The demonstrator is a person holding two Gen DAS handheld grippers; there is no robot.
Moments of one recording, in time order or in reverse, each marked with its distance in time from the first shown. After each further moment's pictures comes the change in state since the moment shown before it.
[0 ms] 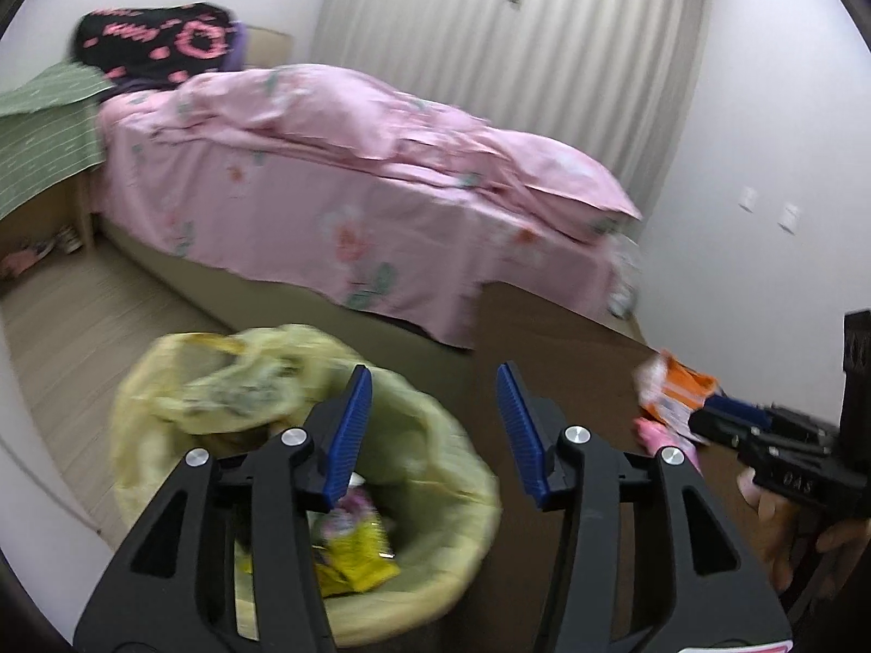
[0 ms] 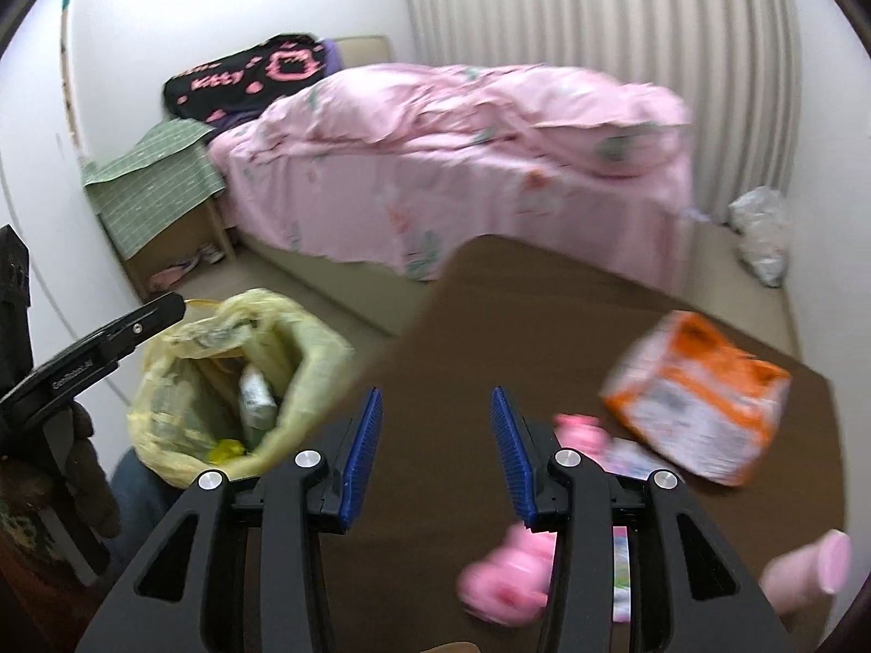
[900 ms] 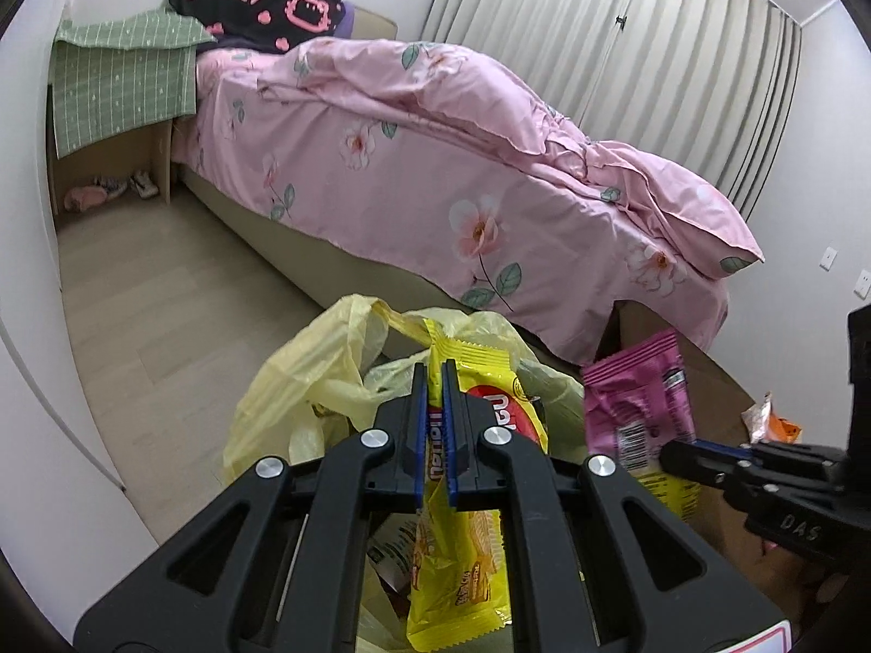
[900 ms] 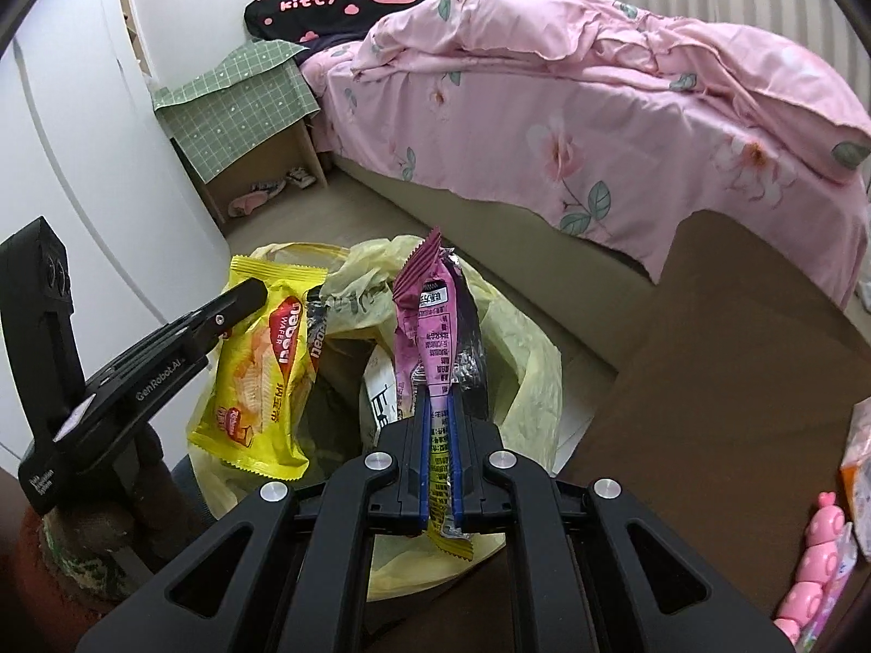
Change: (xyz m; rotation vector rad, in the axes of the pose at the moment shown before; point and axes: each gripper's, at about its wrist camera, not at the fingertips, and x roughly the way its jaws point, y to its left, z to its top) left arm 0.016 0.126 -0.023 -0.208 -0.017 0.202; right arm 0.117 0.140 0.021 -0.128 0.203 0.260
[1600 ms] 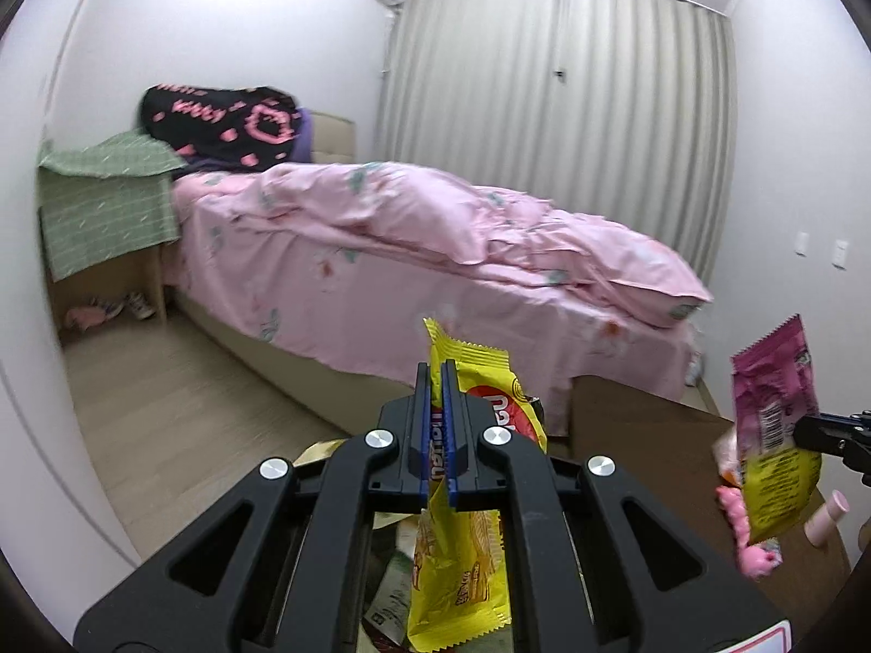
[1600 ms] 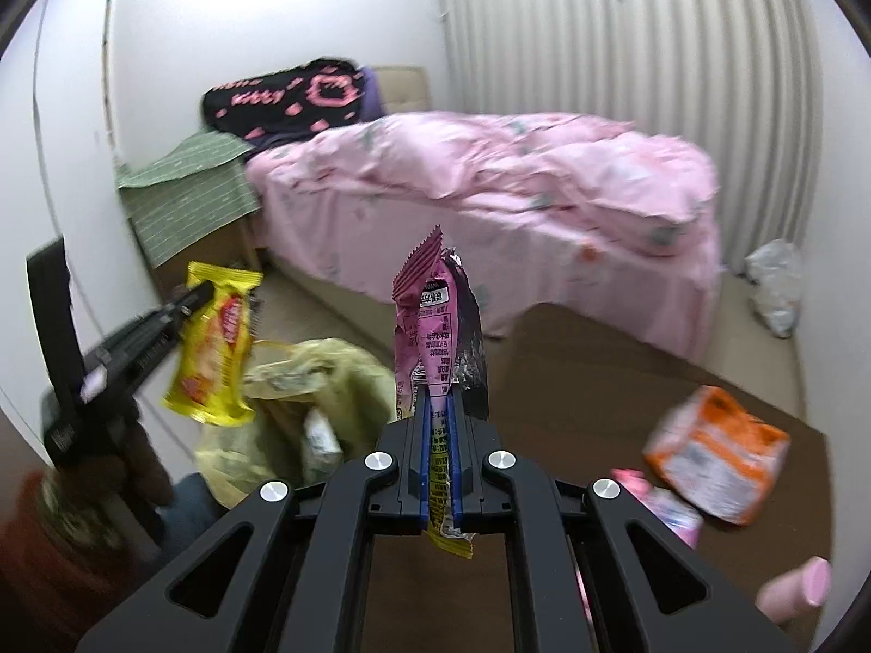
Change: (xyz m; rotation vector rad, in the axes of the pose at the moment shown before) left arm -0.064 -0.048 0.038 0.160 -0.246 0.021; right arm -0.151 -0.014 -0.016 0.028 -0.252 -0.179
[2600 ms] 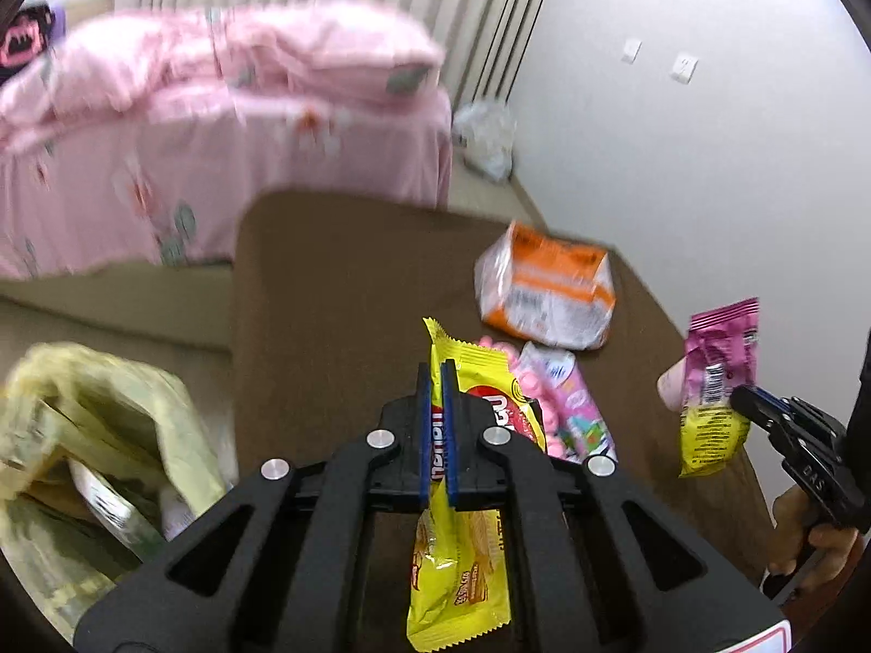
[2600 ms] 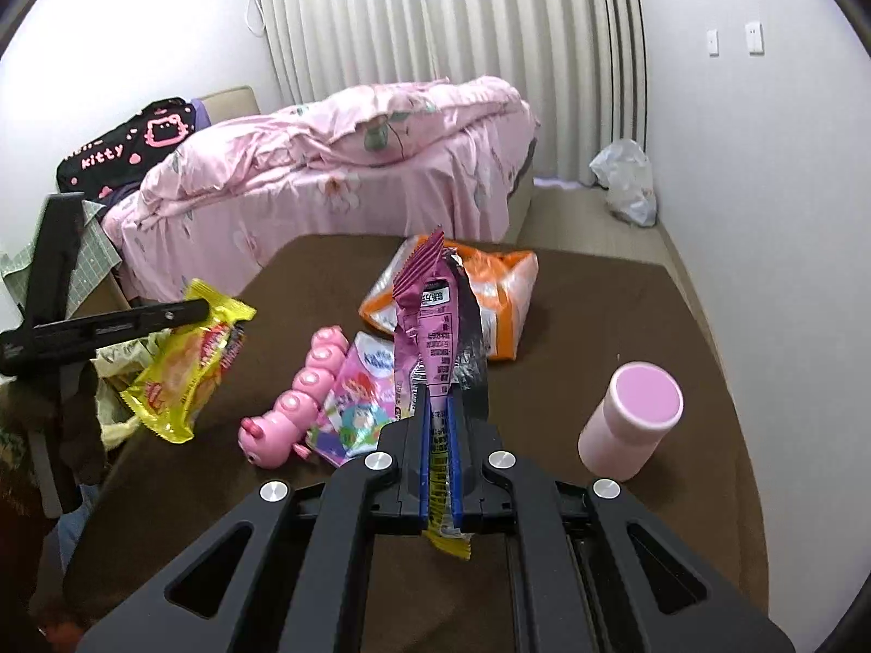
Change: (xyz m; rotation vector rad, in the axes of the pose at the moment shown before) left arm 0.054 -0.222 -0.046 0.258 0.491 -0.538; right arm -0.096 -0.176 -0.138 0.312 -0.014 -0.319
